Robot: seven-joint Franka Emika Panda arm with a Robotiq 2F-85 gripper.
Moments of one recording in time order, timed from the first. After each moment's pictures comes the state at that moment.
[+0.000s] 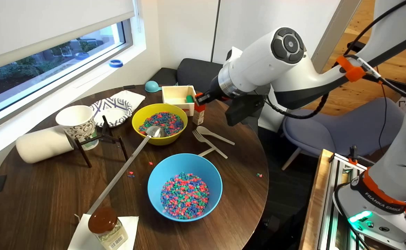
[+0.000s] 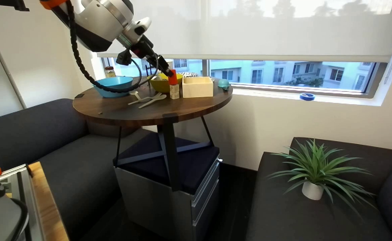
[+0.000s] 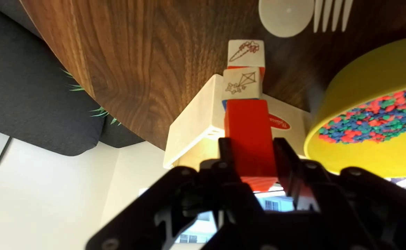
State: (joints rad) arm 0.14 -0.02 0.12 -2.36 -1.21 2.73 1.51
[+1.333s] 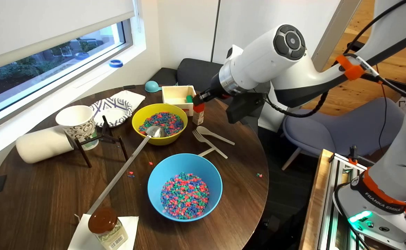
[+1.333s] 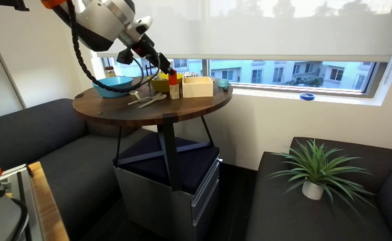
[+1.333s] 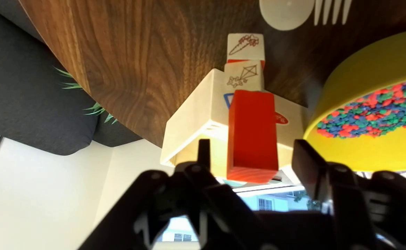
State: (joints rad) arm 0.14 -0.02 0.11 -2.36 -1.21 2.77 1.49
